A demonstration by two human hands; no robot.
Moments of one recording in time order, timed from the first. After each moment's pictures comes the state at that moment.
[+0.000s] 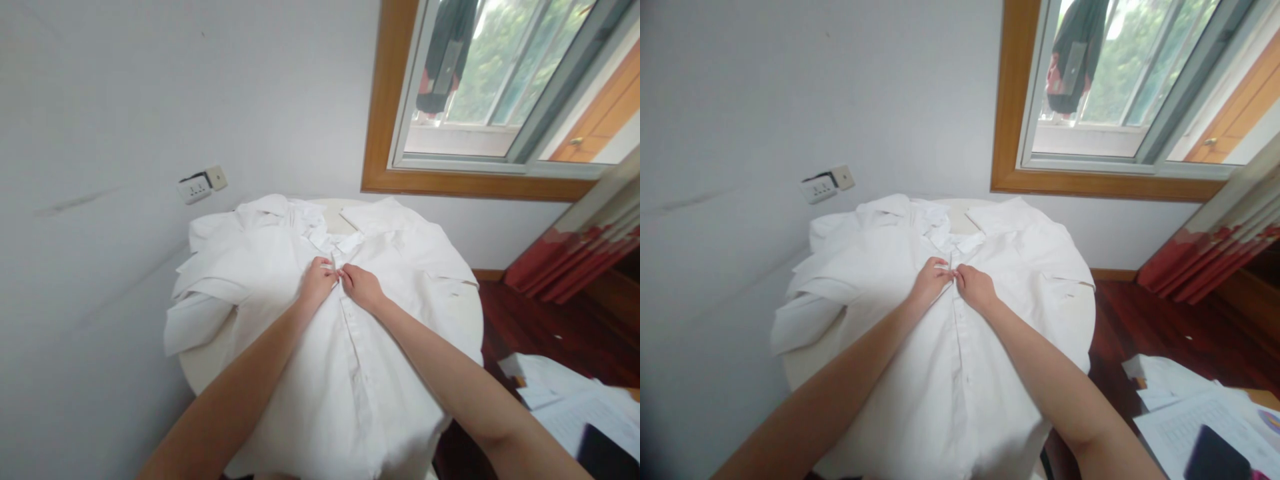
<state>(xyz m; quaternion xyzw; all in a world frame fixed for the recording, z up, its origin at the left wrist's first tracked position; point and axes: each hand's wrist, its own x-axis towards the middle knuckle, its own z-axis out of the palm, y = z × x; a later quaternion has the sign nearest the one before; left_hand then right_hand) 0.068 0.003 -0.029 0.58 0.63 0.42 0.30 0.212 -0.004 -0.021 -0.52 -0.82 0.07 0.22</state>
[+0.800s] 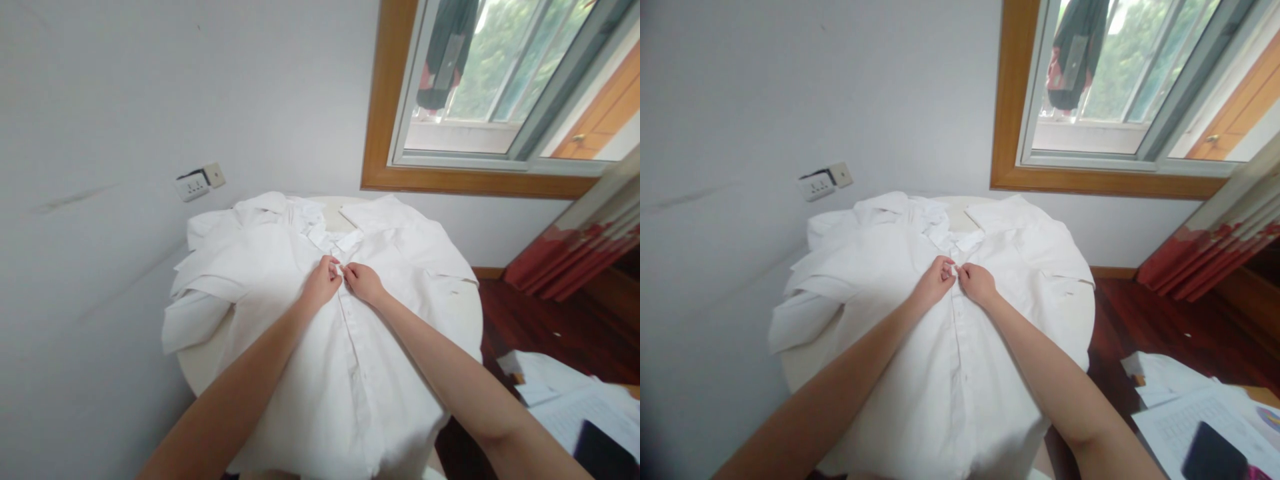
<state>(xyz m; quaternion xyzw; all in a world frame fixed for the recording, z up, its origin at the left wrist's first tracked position) 0.071 -0.002 -0.031 0.70 0.57 0.38 0.20 0.216 0.007 -0.021 -0.55 -0.78 0.18 0.25</state>
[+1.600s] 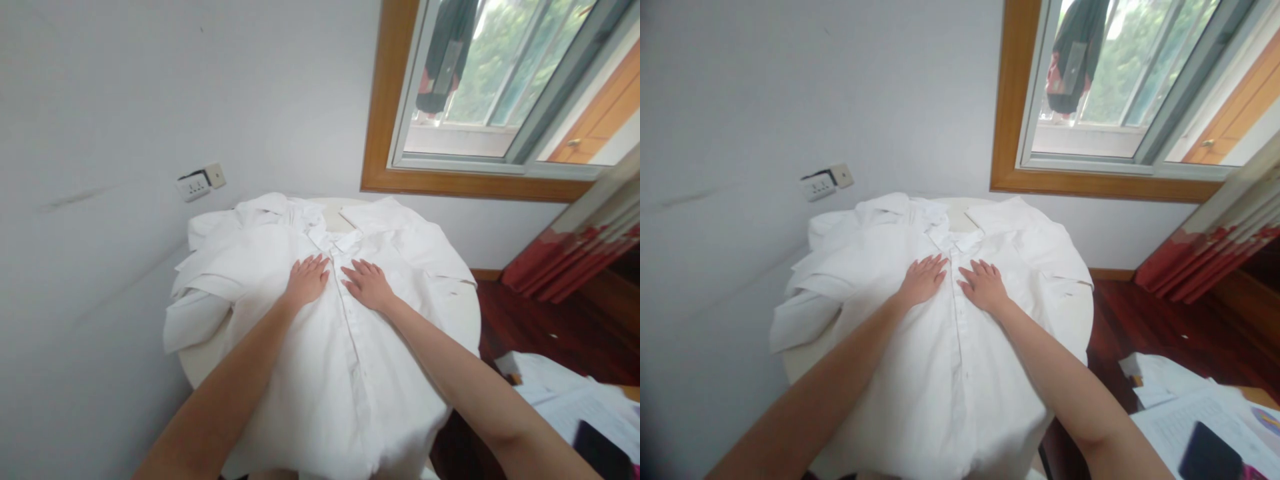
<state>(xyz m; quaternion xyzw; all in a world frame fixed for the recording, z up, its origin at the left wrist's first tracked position) 0.036 0.007 -0.046 0.78 0.61 0.13 -0.06 0.242 -0.004 -0.033 -0.52 -0.85 0.01 0.13</state>
